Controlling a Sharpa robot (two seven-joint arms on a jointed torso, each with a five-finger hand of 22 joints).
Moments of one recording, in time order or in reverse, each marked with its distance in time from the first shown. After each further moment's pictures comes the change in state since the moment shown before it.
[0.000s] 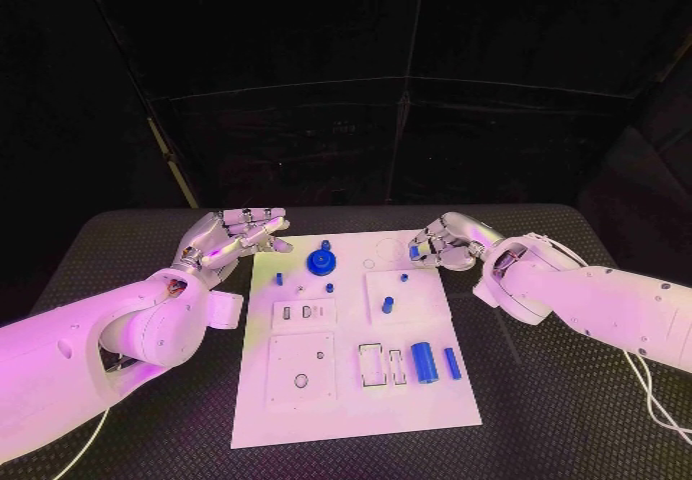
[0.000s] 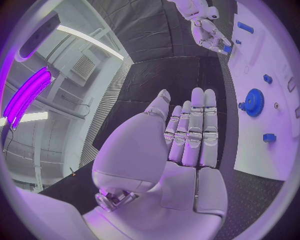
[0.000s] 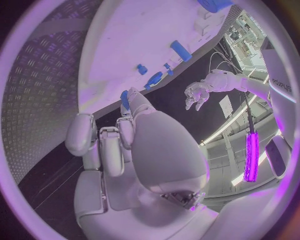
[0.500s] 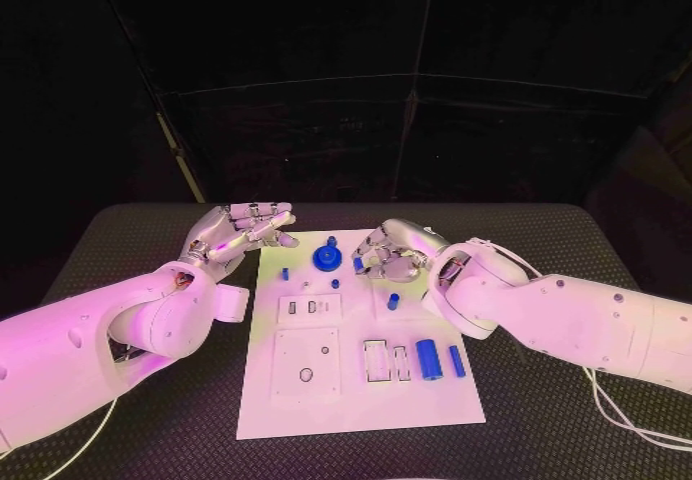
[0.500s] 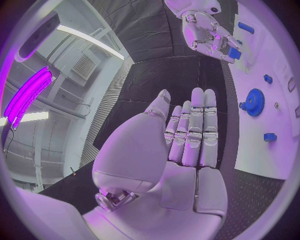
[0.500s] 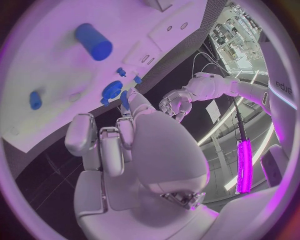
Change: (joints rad) left arm 0.000 0.002 0.000 -0.001 0.000 0.001 -0.001; left_hand 0.004 0.004 0.000 0.000 0.000 0.000 0.000 0.000 0.000 0.000 0.000 0.000 0.000 0.000 0.000 0.000 0.001 0.000 0.000 0.000 0.000 0.000; right arm 0.002 0.148 0.001 0.162 -0.134 -0.008 -0.195; right_hand 0.000 0.000 0.014 -0.007 -0.004 0.000 0.000 0.001 0.000 0.000 0.000 -0.005 -0.004 0.000 0.000 0.000 0.000 0.000 0.000 0.000 0.001 0.003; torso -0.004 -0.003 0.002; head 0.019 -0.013
